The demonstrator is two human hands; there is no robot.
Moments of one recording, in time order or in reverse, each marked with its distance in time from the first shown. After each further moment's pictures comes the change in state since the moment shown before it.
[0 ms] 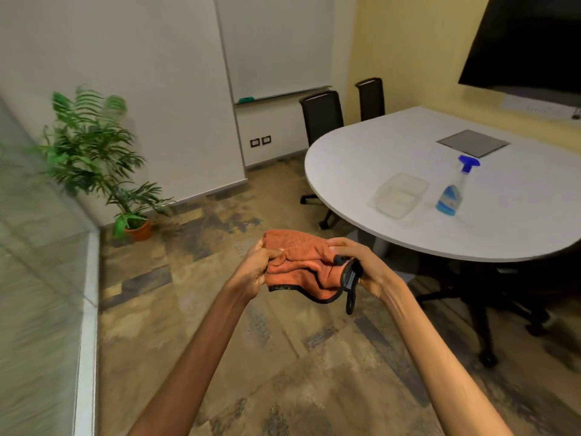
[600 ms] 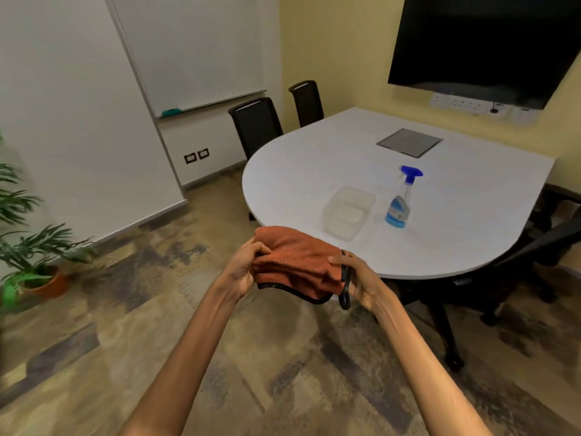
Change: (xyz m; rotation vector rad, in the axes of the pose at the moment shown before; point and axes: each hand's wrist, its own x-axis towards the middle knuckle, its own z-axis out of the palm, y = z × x) left_hand 0.215 0.032 0.149 0.127 -0.214 -0.067; right_hand 0.115 -0.037 -0.181 0.390 0.165 -0.054
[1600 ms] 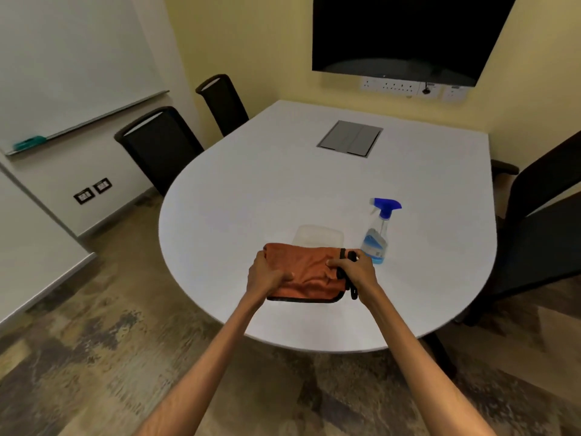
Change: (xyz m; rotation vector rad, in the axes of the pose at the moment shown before) left_hand 0.398 0.042 0.131 0.816 -0.046 0.100; right_hand 0.293 -0.129 -0.147 -0.421 0.908 -0.064
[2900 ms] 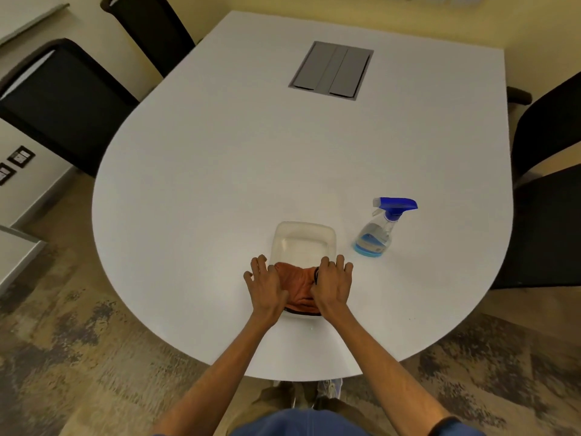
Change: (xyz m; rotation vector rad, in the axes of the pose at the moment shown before) left_hand 0.166 -0.040 0.119 0.892 -0.103 0.187; right_hand 0.157 0.068 0.075 -1.222 0.040 -0.144
